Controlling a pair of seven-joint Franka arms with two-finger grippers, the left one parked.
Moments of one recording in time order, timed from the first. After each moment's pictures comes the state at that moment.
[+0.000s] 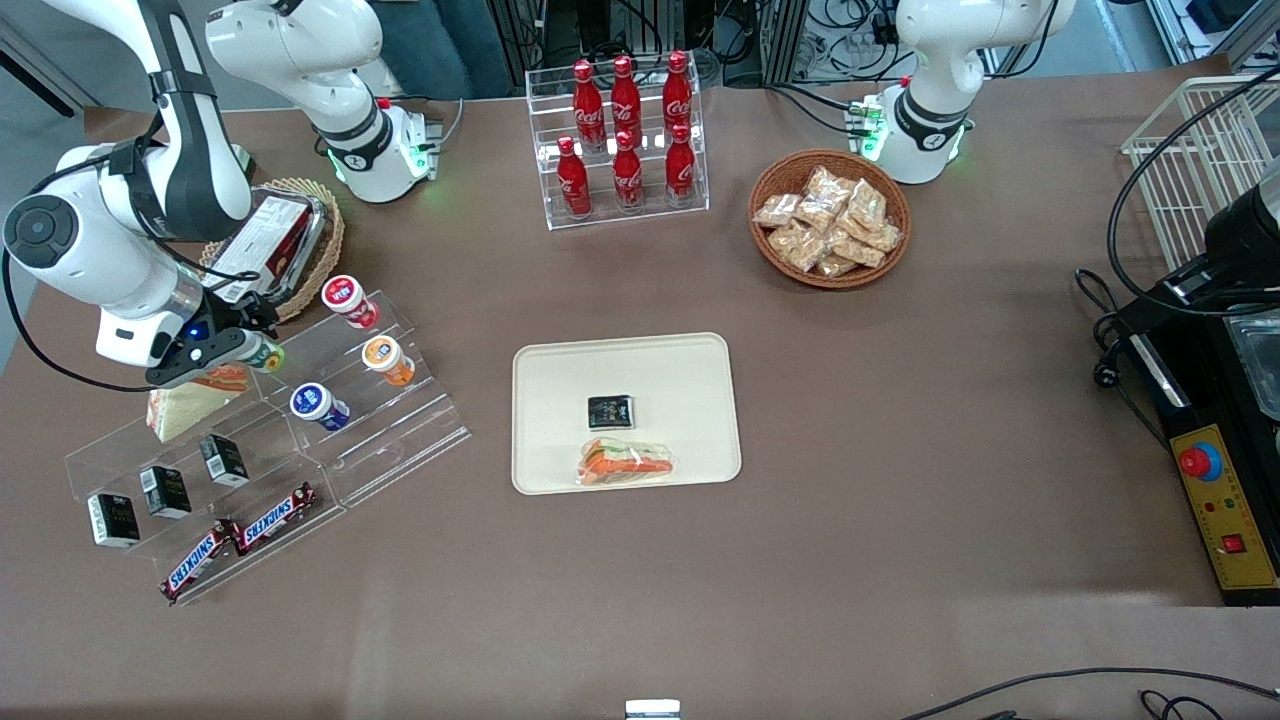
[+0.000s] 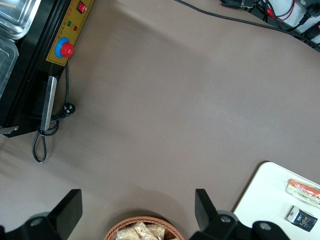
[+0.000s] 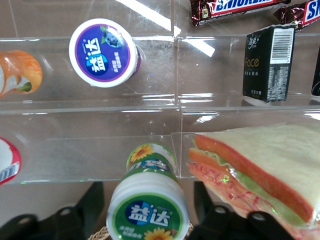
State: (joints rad) arm 0.09 -0.12 -0.21 -2.35 -0.11 2.17 -0.55
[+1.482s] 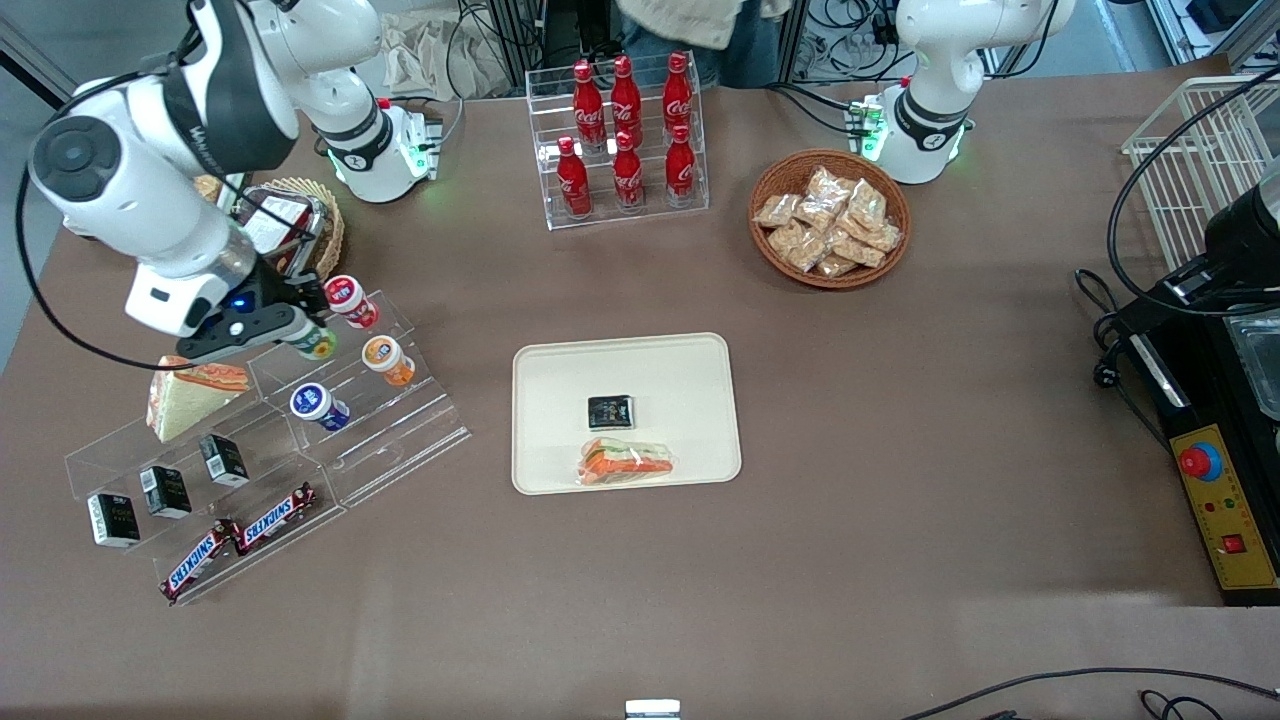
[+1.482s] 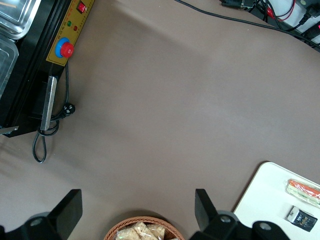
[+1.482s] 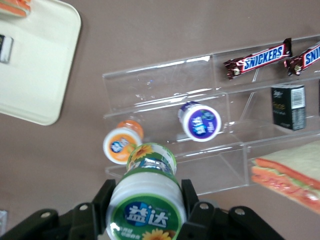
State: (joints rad) arm 0.19 -0.17 0.01 -2.14 -0.03 1.93 -0.10
